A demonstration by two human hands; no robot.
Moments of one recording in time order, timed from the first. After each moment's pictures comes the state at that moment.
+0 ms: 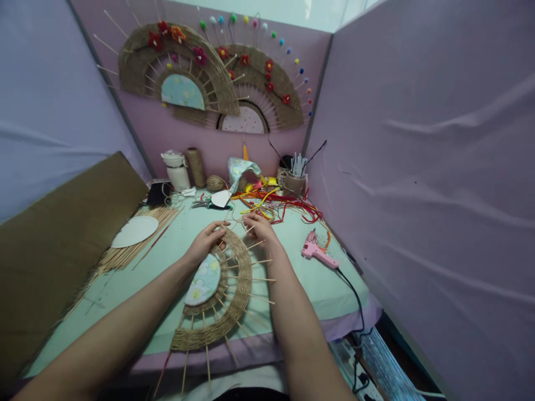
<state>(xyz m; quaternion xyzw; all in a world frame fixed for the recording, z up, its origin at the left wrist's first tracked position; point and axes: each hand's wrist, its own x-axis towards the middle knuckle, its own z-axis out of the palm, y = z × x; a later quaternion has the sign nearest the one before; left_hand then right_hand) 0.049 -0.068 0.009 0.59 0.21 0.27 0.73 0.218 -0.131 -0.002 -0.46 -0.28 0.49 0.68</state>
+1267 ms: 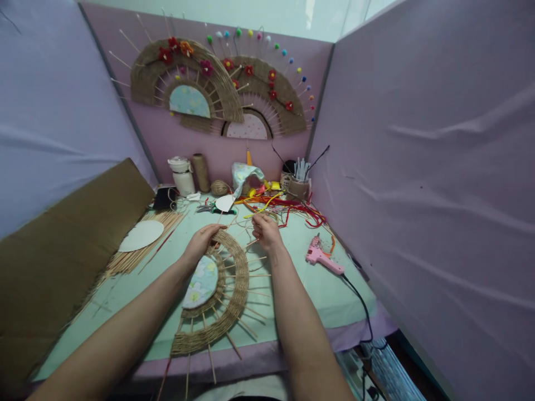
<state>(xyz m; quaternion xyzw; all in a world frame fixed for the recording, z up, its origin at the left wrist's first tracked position) 0.047 -0.047 0.009 0.60 0.30 0.33 0.66 0.223 -0.131 0.004 -0.39 -0.27 0.45 0.76</state>
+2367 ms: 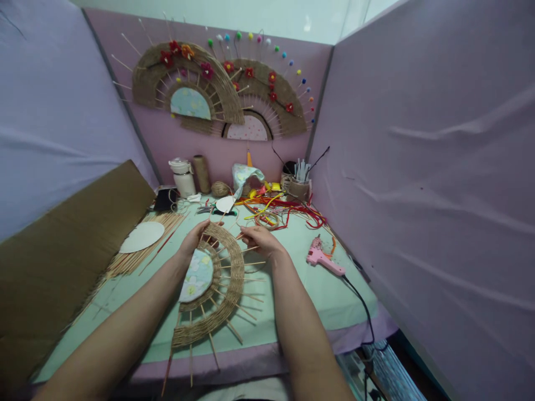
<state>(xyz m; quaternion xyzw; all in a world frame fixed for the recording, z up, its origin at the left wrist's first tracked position) 0.039 -0.037 0.026 0.37 0.33 0.27 0.82 0.216 -0.140 0.003 -0.47 -0.38 0.58 0.55</state>
